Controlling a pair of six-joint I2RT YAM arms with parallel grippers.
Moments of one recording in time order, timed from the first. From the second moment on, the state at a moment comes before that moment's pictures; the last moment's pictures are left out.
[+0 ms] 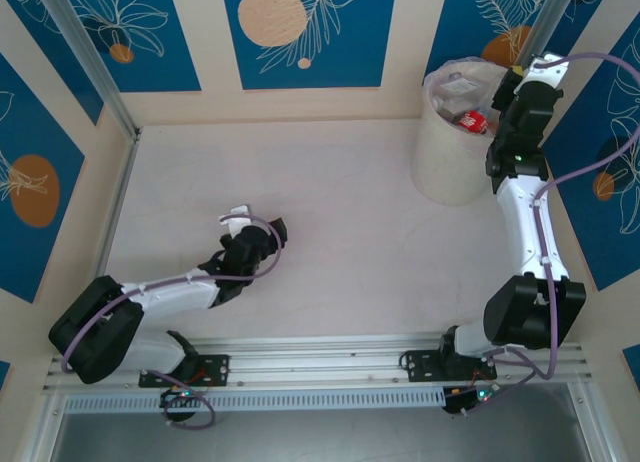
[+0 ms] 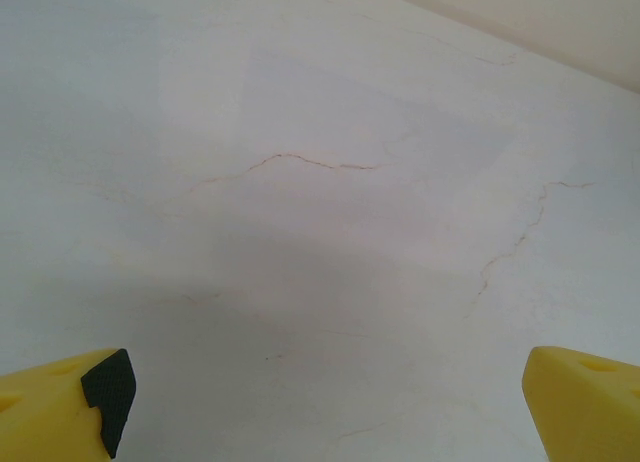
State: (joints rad) left arm -0.72 1.32 0.49 0.27 -0.56 -0.71; right arm -0.15 1.44 1.42 0.08 0.31 0.04
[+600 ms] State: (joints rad) left arm -0.71 1.32 0.48 0.27 -0.54 -0.74; right arm -0.09 1.39 1.16 0.39 0.32 -0.31
